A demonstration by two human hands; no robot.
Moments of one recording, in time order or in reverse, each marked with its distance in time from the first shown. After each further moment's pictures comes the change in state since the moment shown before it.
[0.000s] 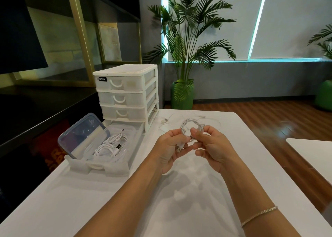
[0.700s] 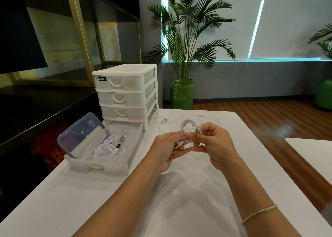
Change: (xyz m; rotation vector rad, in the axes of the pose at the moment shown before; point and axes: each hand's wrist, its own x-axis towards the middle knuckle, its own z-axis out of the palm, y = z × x) left_hand 0.004 -0.001 -0.002 0.081 0.128 -0.040; right_hand -0.002 -0.002 -0.003 -0.059 0.010 -0.147
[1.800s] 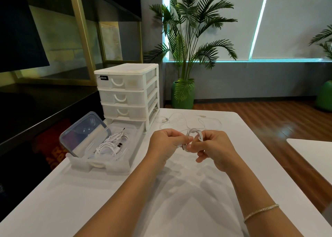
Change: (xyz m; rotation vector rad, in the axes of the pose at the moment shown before) left_hand 0.008 0.000 -0.003 0.418 0.172 0.165; right_hand 0.003 0.004 -0.004 -0.330 -0.059 0.048
